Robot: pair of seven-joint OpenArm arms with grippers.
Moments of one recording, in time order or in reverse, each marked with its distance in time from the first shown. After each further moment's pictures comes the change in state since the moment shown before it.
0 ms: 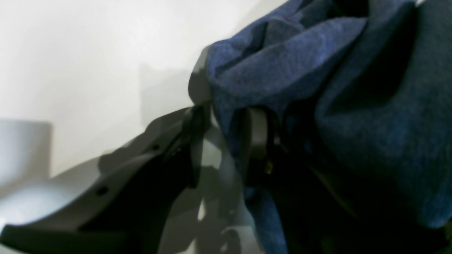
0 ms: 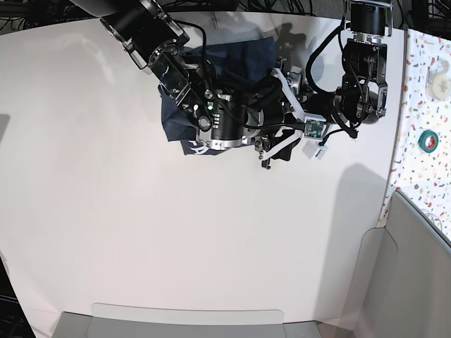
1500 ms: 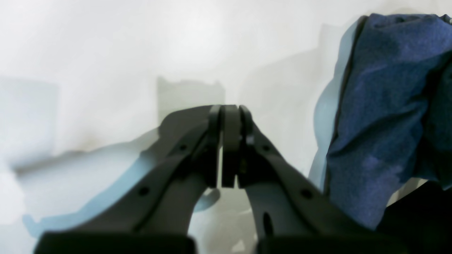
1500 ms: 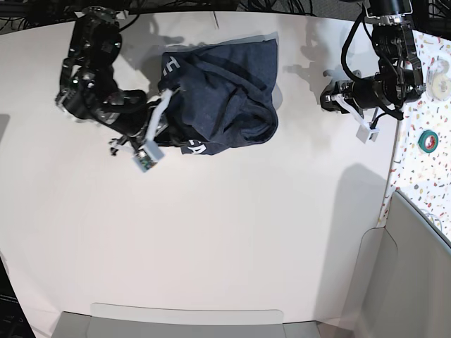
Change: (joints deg) left arm 6.7 -1.7 -18.4 4.9 3.6 0.9 4.8; right arm -19.5 7.0 46.4 14.9 9.2 -0.1 1.1
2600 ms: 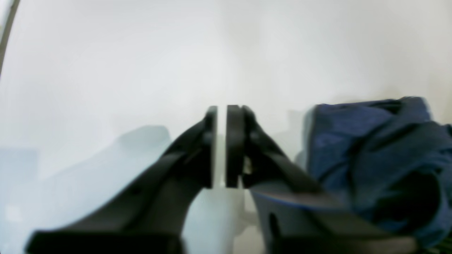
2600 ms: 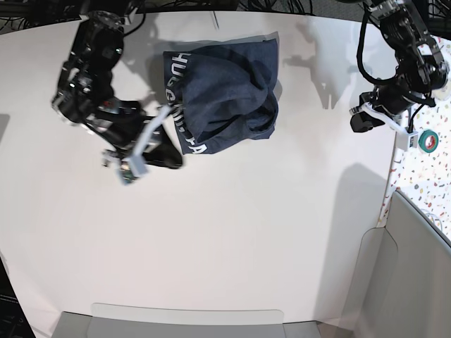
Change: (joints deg) left arm 2.0 6.4 -17.5 18.1 0.9 -0.2 -0.6; right arm 0.9 -2.9 8.6 -0.5 0.8 0.0 7.2
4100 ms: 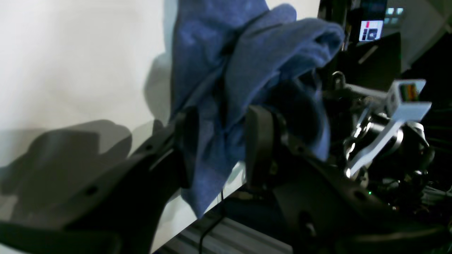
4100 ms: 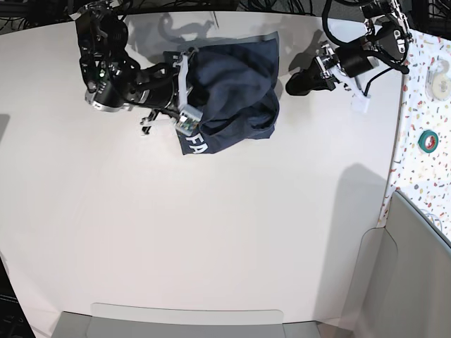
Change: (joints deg) left arm 10.2 5.6 7.1 -7.2 -29.1 0.2 3.5; right arm -3.0 14.3 -28.6 -2.7 -2.9 0.0 -5.7
